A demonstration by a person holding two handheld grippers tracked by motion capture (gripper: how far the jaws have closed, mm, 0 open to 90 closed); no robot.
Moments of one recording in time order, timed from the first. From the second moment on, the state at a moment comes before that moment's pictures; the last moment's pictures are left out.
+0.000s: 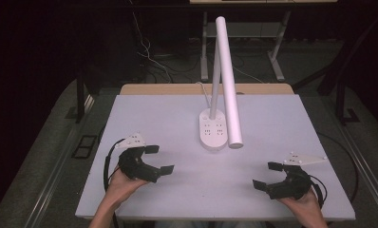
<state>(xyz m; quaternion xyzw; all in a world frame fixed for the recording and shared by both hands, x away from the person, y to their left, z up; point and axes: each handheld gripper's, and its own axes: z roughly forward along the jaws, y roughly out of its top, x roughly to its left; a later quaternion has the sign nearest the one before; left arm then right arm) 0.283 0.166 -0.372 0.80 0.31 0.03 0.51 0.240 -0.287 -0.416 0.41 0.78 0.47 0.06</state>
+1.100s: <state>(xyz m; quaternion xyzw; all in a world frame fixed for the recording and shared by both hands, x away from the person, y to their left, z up) 0.330 0.145 -0.351 0.81 0.31 0.03 0.49 0.241 -0.288 -0.415 0.41 0.78 0.47 0.06</state>
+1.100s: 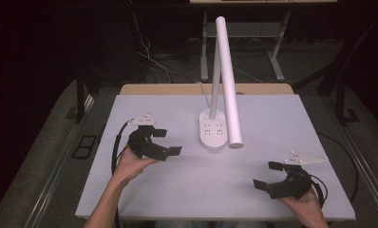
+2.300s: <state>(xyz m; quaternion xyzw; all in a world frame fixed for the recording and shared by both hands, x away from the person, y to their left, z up) 0.384 0.115 -0.327 0.86 0.28 0.04 0.43 0.242 -0.290 -0.416 0.41 0.78 0.47 0.06</state>
